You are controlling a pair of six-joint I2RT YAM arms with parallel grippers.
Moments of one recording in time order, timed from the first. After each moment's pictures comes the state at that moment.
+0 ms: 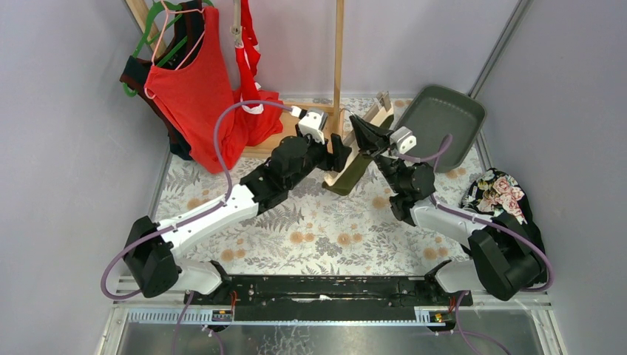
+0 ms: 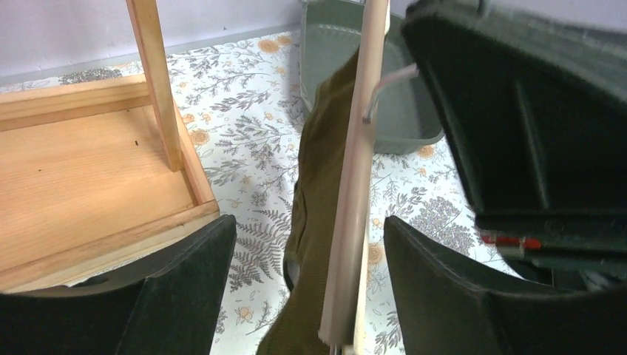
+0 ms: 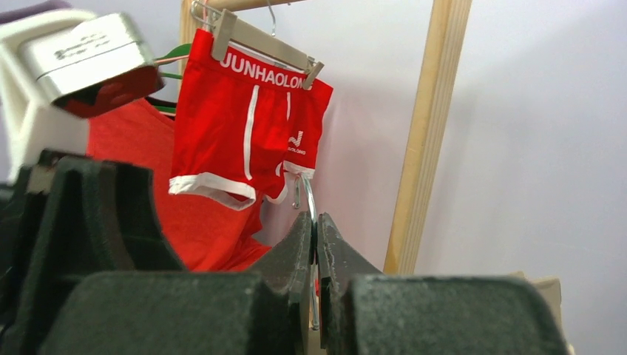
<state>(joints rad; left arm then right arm) -0.83 1.37 1.08 0.14 -0.20 -0.32 0.58 1.36 0.63 1.38 -0.12 -0.06</state>
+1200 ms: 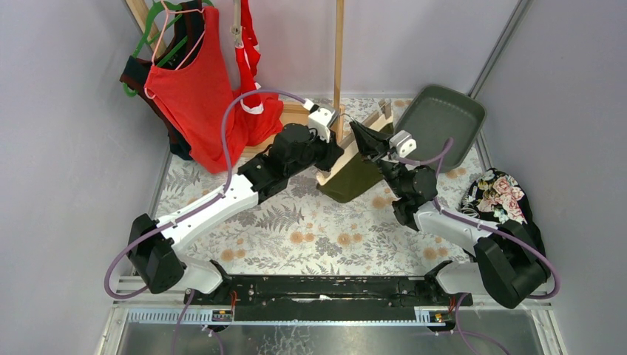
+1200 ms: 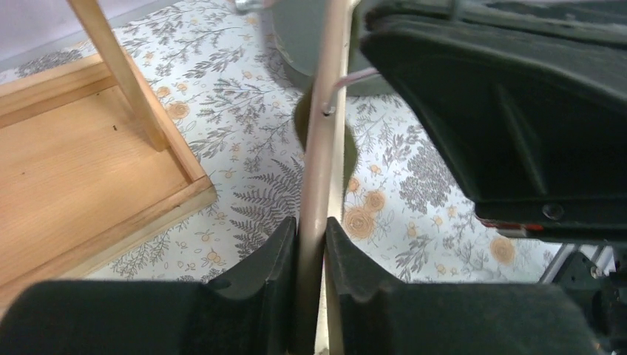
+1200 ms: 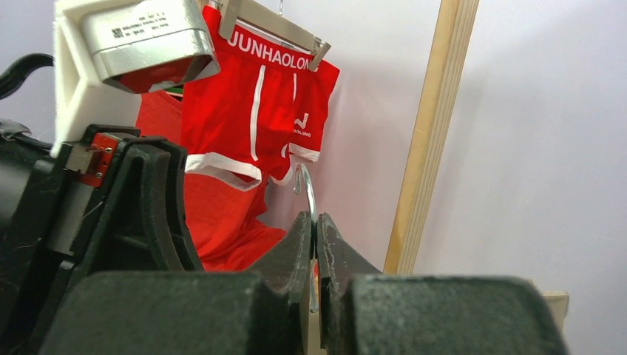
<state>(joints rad) -0.78 1.41 1.22 -0.10 -0.01 -0.22 0.58 1.30 0.58 1.32 -0.13 -0.07</state>
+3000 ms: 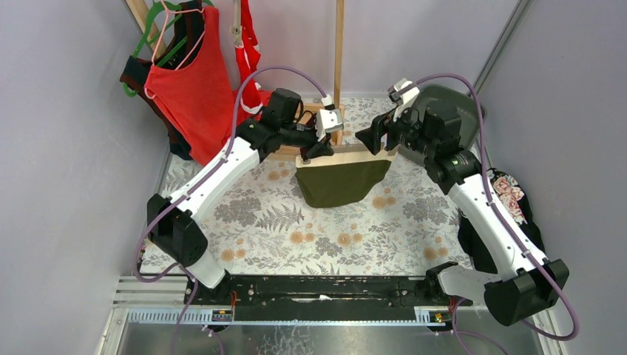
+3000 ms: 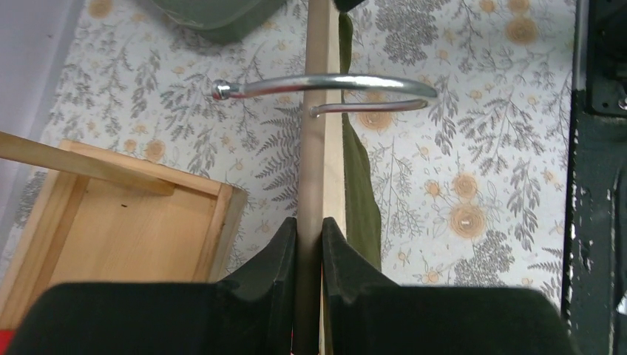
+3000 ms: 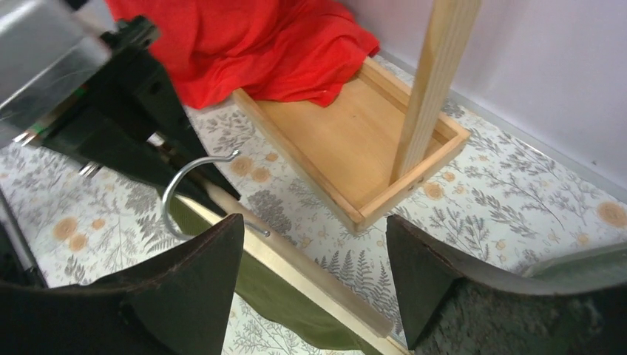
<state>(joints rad) -0.55 1.60 1.55 -0.55 0.67 0.52 0.36 1.19 1.21 -0.24 -0.42 -0.02</state>
